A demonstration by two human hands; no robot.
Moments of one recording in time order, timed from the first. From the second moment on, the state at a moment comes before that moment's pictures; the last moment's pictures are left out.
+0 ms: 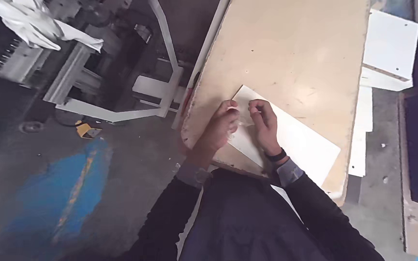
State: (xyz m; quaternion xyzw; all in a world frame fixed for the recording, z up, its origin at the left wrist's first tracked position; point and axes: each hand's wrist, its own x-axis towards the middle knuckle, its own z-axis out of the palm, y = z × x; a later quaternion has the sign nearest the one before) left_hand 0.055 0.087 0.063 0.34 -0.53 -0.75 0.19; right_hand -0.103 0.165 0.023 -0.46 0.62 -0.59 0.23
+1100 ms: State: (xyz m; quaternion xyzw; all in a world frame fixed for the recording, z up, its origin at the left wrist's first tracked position) left_hand 0.003 0.119 0.066 0.30 -0.72 -0.41 0.46; right_hand -0.102 0.192 0.053 -0.24 0.60 -0.71 0.27
